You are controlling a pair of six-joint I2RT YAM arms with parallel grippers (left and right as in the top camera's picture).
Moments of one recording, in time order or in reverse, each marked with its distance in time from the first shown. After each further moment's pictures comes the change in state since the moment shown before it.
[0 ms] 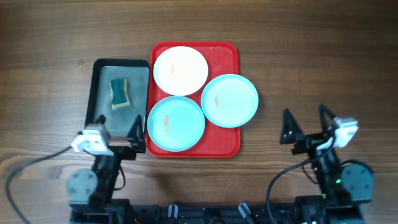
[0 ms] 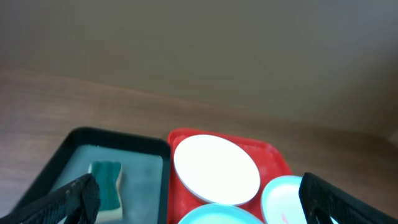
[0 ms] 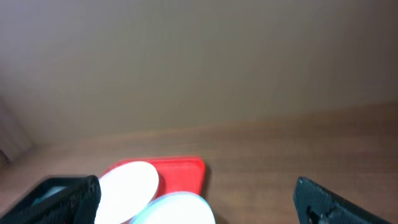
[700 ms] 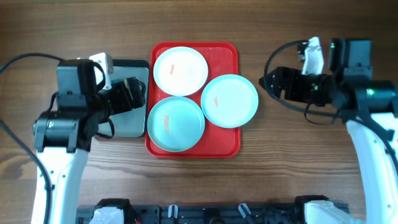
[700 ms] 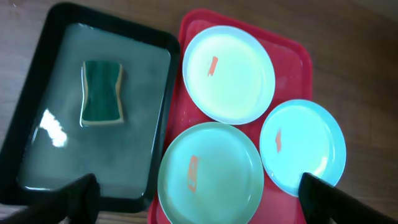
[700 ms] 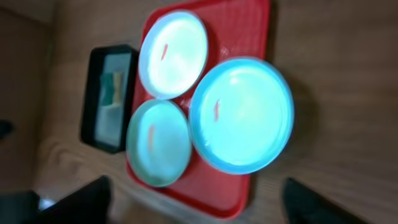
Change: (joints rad) left arm 0.000 0.968 0.827 -0.655 0.068 -0.025; right arm -0.004 1.054 0.907 -0.838 -0.380 -0.033
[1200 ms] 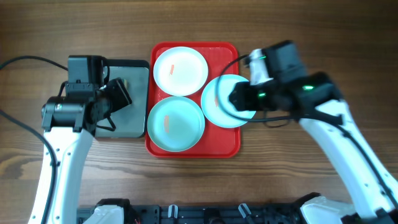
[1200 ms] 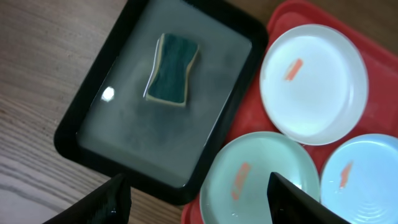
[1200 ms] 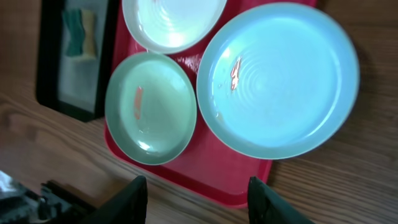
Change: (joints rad) left arm 0.000 0.106 0.001 -0.060 -0.241 -0.167; right arm 0.403 0.129 0.001 0.037 0.274 0.153
